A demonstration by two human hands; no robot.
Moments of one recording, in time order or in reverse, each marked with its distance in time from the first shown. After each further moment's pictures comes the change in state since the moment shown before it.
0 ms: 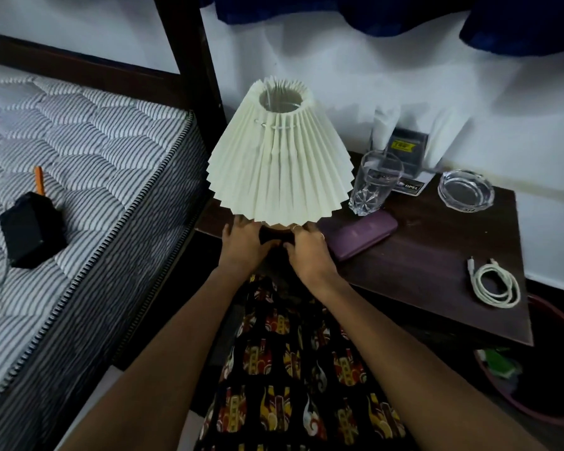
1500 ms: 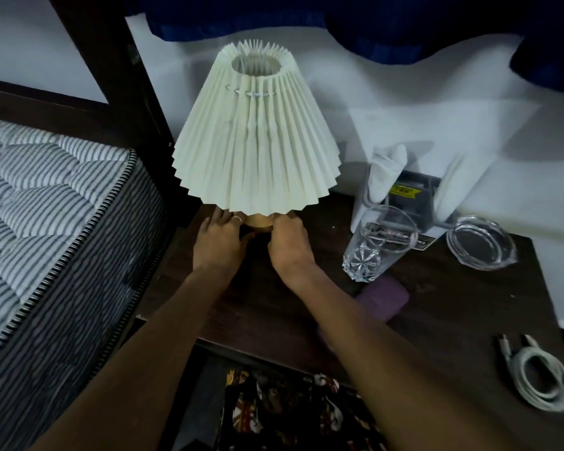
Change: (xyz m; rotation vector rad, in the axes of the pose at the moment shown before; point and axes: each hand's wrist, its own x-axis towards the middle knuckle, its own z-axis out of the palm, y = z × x) left_hand 0.151 0.006 0.011 0.033 0.141 0.160; right_hand 0.152 -0.003 -0.020 0.019 0.128 0.060
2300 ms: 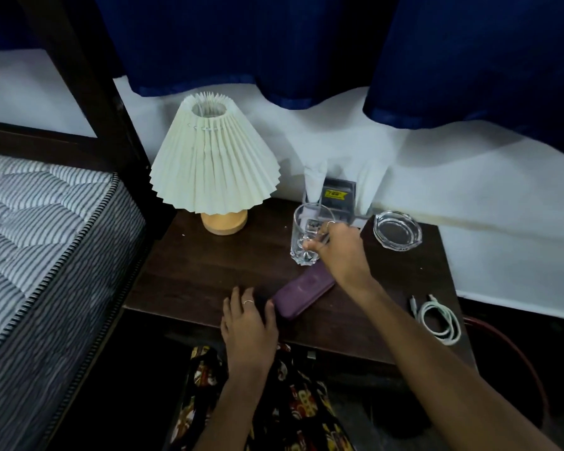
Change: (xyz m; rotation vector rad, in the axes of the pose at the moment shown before) left_hand -0.174 0.110 0.020 -0.363 -0.049 -0.292; right_hand -0.086 0.091 -0.117 0.079 0.208 0.151
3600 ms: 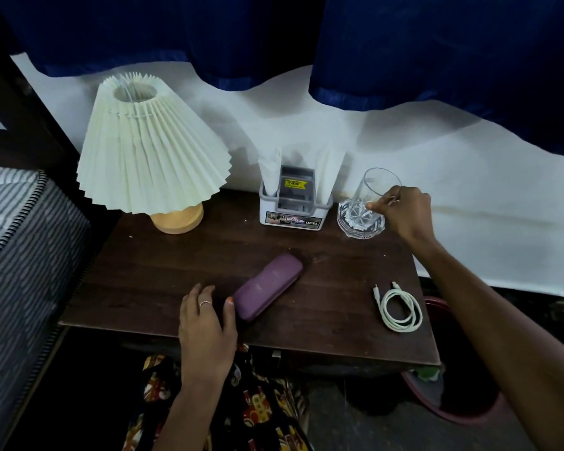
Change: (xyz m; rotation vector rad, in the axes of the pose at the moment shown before) left_hand 0.006 -0.003 0.010 0.001 0.044 0.098; right_hand 0.060 0.127 -0.107 -0.009 0.279 0.101
